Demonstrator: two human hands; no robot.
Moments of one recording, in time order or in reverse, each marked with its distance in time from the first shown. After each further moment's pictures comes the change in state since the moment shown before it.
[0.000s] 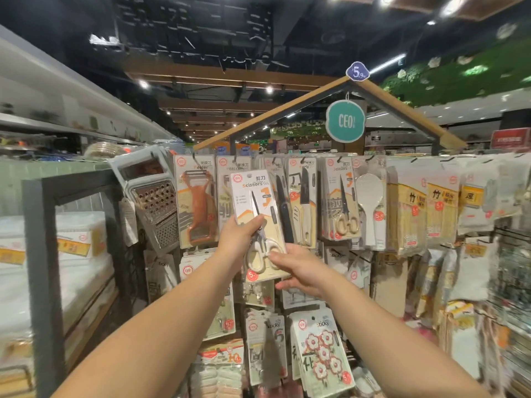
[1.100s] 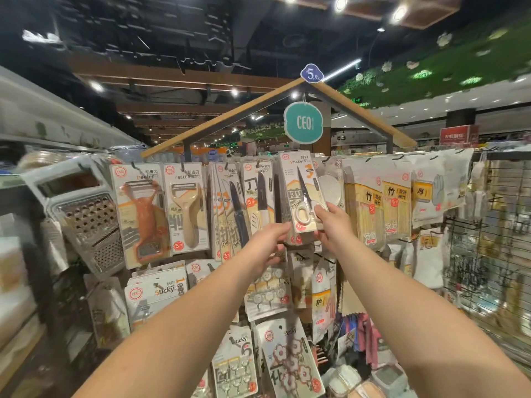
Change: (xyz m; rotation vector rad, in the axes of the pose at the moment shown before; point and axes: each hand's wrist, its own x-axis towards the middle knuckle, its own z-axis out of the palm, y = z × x) left_hand -0.001 -0.010 0.119 0.200 -0.417 -0.287; right_hand 0.037 -0.027 -0.165 0.288 0.749 -0.215
